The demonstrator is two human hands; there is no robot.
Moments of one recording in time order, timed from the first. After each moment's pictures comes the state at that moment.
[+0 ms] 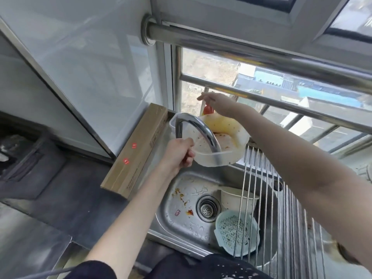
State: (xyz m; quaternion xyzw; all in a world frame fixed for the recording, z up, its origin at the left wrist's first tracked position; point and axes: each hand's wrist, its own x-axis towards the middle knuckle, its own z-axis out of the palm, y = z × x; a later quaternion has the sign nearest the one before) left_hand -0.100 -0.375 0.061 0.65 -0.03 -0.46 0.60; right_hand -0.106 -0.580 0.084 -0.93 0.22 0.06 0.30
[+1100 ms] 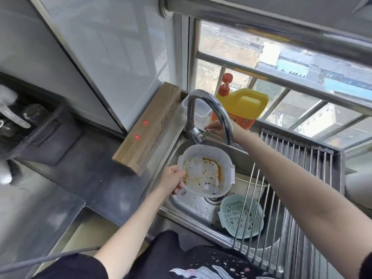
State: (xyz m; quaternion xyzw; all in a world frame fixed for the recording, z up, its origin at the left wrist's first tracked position) left_hand -0.147 -0.286 -0.045 0.75 -0.01 -0.45 0.49; right_hand -0.158 -0.542 -0.027 -0.92 0.15 0.10 0.36
